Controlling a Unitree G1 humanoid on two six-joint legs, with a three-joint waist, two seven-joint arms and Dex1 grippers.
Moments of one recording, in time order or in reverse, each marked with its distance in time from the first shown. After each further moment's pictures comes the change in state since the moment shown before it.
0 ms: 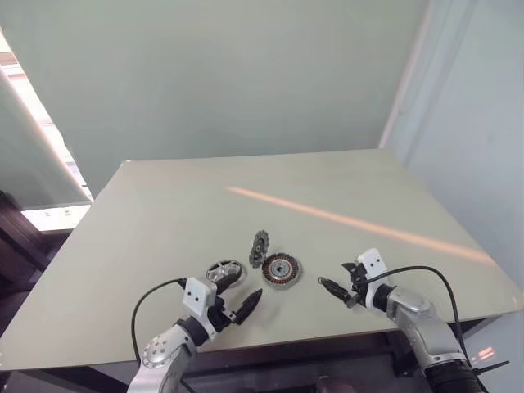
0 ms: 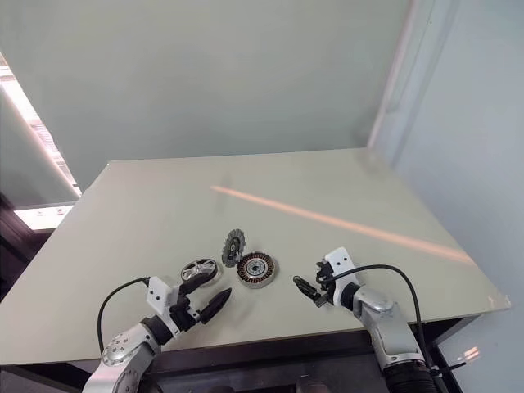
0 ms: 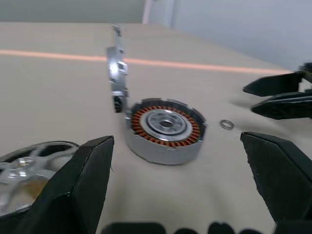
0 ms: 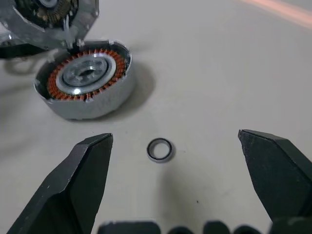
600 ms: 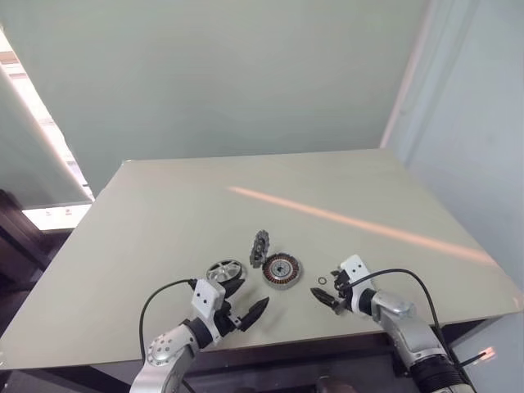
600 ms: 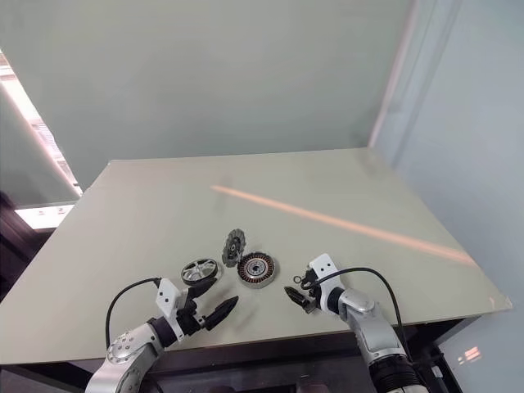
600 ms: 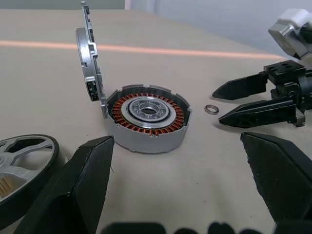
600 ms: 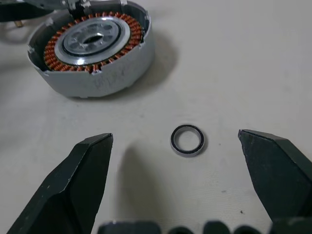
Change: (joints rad) left arm -0.020 0.022 -0.032 0.028 0.020 0.007 -0.040; right arm -0.052 0.049 0.067 0.155 -0.062 -0.050 -0.023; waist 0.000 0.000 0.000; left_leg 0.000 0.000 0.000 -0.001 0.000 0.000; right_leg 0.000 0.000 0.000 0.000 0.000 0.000
